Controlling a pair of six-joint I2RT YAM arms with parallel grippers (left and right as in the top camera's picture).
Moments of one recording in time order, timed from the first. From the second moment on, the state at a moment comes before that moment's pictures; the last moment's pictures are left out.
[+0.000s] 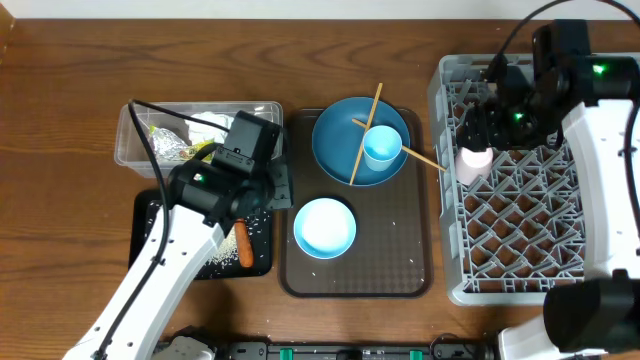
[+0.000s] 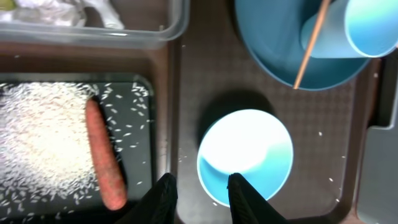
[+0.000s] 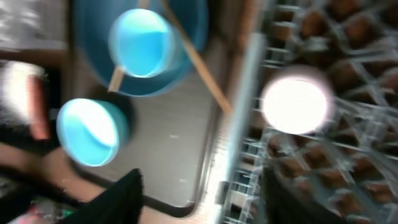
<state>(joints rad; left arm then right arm) -0.41 1.31 1.18 -1.04 0.04 -0.50 0.03 1.70 1.75 -1.40 -0.35 -0.08</state>
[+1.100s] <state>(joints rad) -0.19 1.31 1.18 -1.22 0.02 -0.42 0.72 1.86 1.34 -0.67 0.22 0.89</state>
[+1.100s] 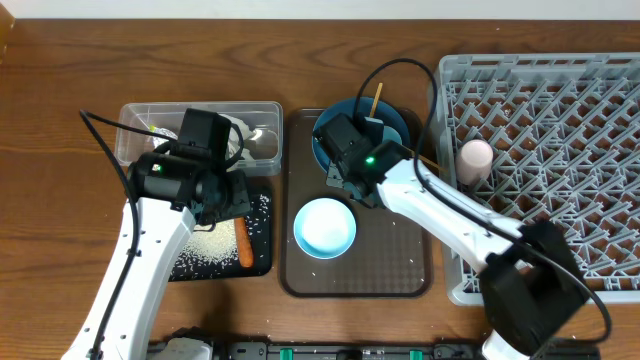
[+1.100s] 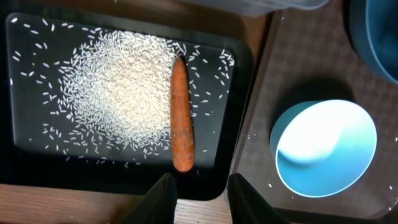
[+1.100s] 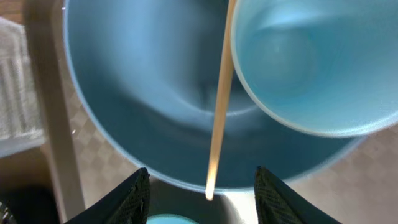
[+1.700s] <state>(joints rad) -0.19 1.31 1.18 -1.23 0.02 -0.41 0.72 1.92 1.33 -0.61 0.28 0.89</state>
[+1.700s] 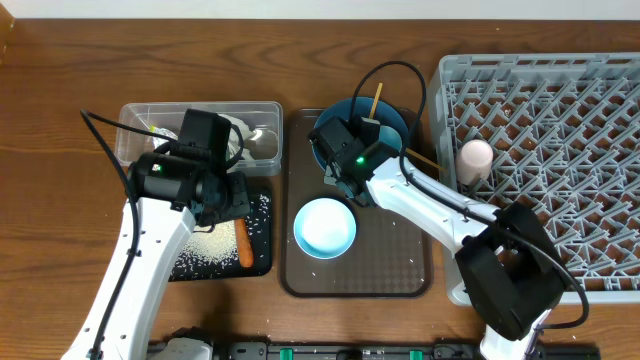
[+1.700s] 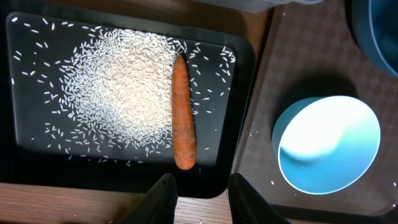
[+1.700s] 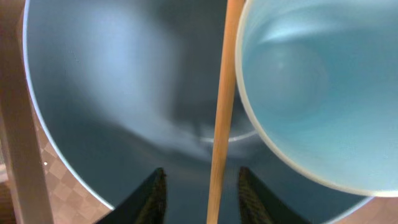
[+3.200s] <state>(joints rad) -0.19 1.31 1.18 -1.23 0.02 -0.41 0.64 1.50 1.38 -0.80 0.12 0.39</state>
